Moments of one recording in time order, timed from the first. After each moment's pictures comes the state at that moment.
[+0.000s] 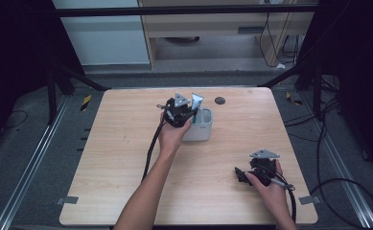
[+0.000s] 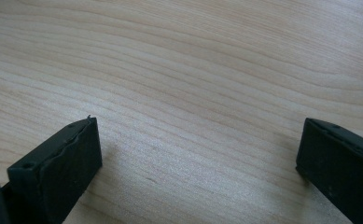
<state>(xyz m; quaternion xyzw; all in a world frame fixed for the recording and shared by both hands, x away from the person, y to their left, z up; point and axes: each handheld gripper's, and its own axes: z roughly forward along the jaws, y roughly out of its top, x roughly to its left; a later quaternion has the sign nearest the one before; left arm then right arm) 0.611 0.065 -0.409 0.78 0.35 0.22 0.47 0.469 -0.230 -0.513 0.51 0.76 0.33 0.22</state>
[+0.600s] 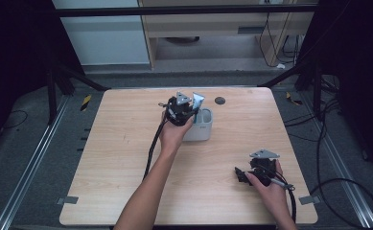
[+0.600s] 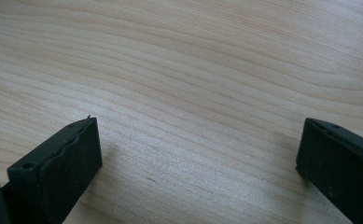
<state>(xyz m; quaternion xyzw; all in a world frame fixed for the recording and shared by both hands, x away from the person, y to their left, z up) 0.614 0.060 -0.406 0.78 0.36 0.22 0.46 0.469 -0.230 -0.512 0.51 0.76 0.32 0.22</state>
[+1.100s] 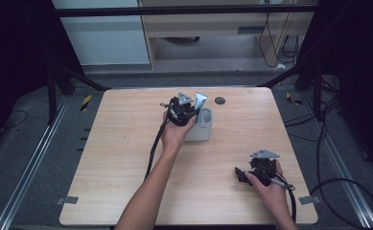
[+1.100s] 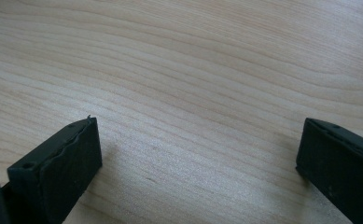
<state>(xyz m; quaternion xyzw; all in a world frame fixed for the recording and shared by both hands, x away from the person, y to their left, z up) 0.615 0.057 -0.406 0.78 0.37 0.22 0.45 0.469 -0.230 -0.512 0.51 0.76 0.33 0.22</state>
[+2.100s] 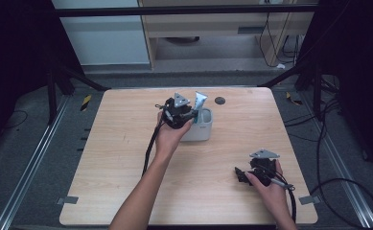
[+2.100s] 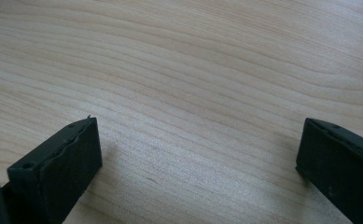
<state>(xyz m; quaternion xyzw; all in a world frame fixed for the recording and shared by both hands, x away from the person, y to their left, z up) 0.591 0.068 -0.389 0.79 0.35 0.23 0.45 0.469 -0.230 -0.513 0.51 0.76 0.32 0.22</state>
